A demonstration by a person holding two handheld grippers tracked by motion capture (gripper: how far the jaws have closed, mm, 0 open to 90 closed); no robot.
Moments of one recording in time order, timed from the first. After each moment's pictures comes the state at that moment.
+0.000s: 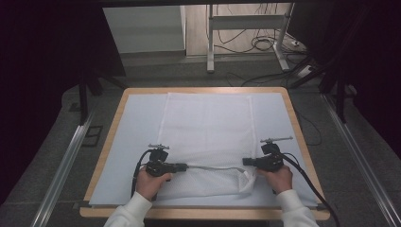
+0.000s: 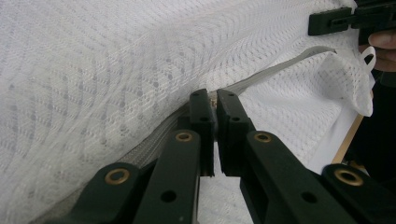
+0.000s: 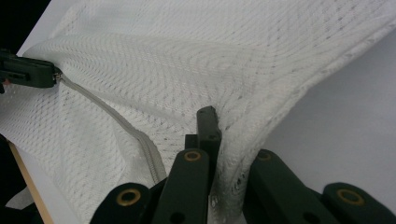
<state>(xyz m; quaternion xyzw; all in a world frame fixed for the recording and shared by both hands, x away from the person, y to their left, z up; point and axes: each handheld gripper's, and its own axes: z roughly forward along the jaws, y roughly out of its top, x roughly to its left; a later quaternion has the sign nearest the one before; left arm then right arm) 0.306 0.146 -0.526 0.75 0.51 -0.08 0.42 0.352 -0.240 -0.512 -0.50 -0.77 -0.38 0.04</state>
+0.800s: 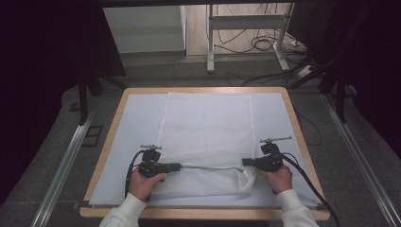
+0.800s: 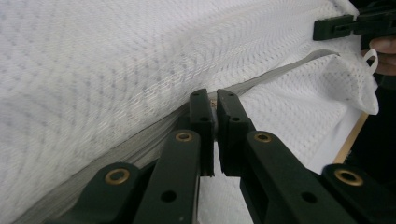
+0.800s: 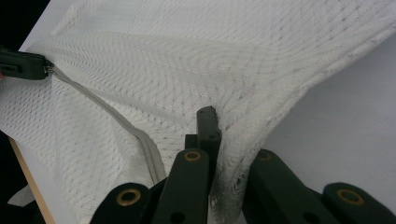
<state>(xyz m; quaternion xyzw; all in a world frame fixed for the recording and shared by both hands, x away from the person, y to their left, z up) 0.301 0.167 -0.525 0.74 0.52 -0.08 0.43 0.353 -0.239 -0.513 -0.50 -0.78 -0.38 0.04</state>
